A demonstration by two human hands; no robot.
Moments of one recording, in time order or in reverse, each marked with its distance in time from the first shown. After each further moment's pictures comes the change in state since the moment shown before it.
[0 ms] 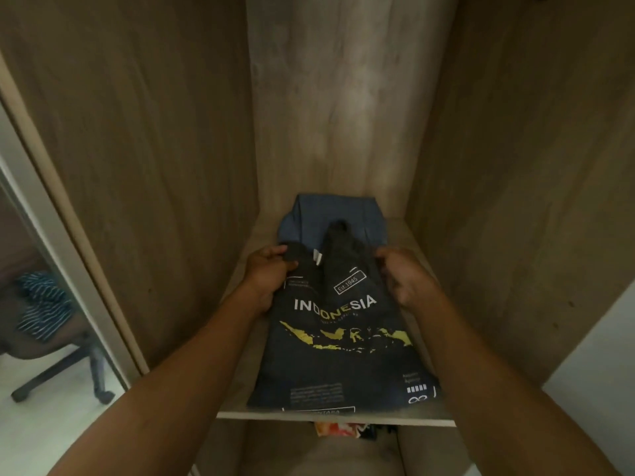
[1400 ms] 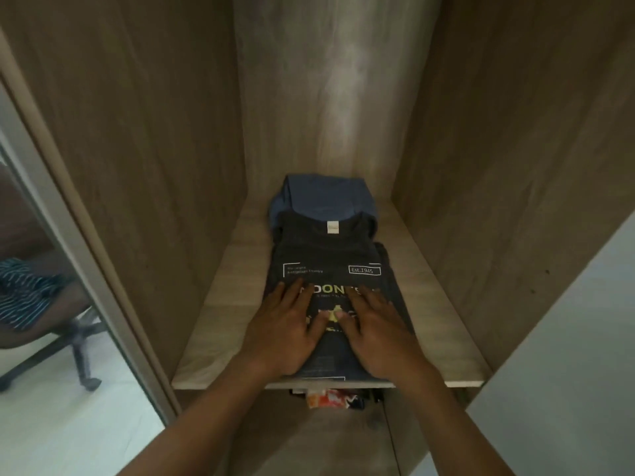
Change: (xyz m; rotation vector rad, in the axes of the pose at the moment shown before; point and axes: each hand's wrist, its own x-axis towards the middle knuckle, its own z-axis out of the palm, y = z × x) left_hand -0.110 -0.062 -0.005 1.243 -0.250 0.526; right_hand -0.124 0.083 0.008 -1.118 -0.066 -0.409
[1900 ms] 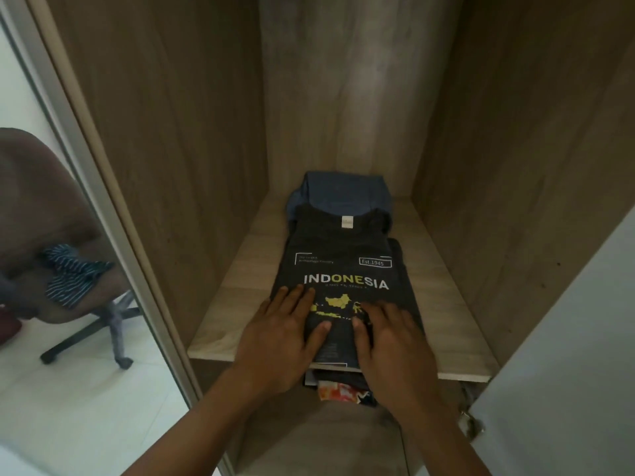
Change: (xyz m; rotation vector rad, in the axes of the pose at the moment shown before) left_hand -0.046 0.002 0.006 0.055 0.156 0.002; right_hand -0.043 0.005 0.018 -0.113 0.419 -0.069
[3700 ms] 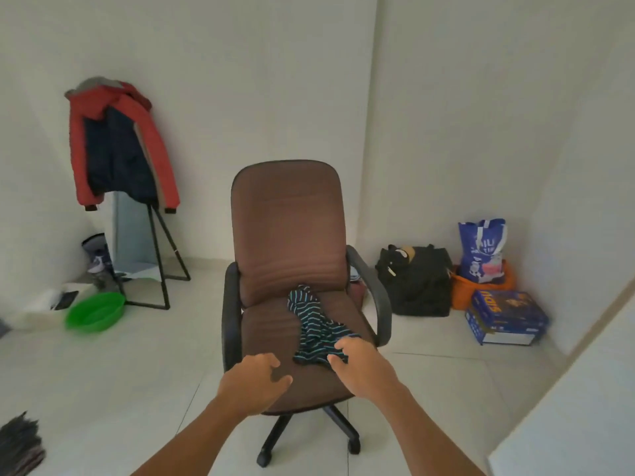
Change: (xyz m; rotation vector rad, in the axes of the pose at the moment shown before) left_hand -0.902 -0.415 -0.192 -0.153 0.271 -1.905; right_hand -0.524 -0.882 0.128 0.404 -1.187 -1.421
